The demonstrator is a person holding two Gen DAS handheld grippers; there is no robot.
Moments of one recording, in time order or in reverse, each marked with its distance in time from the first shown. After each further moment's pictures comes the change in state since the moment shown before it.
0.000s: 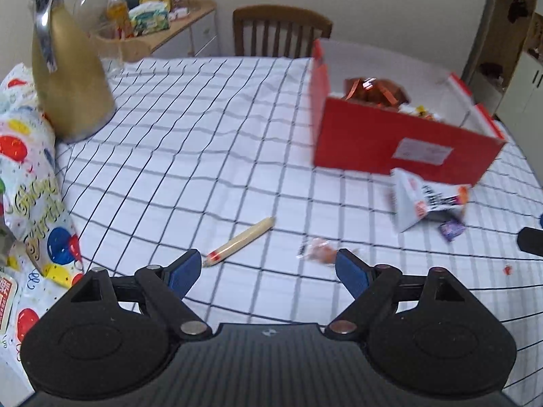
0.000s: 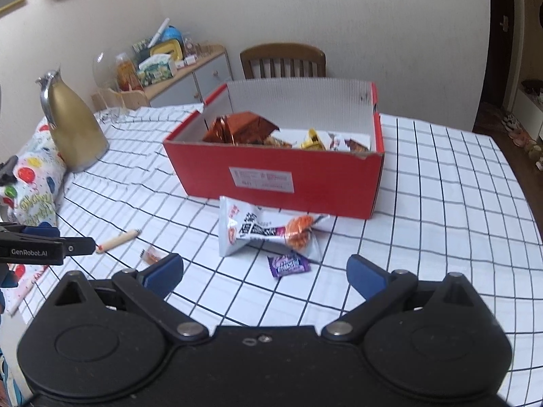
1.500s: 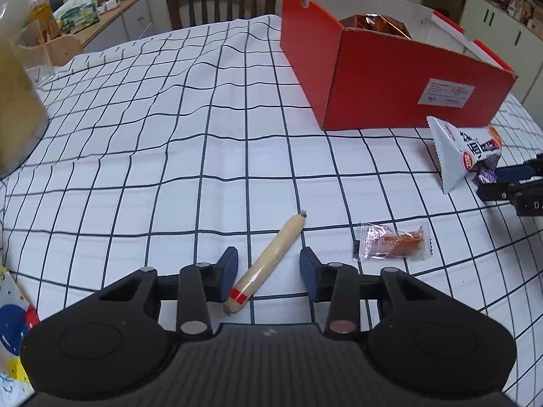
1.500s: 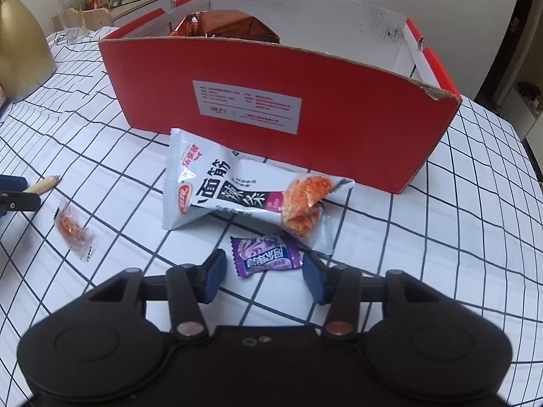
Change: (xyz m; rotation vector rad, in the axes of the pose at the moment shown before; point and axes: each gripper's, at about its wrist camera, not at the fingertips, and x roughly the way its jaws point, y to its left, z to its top) left arm 0.093 0.032 0.014 0.245 0.063 -0.147; right arm 0.116 0.013 -0.007 -0.106 0.198 -0.156
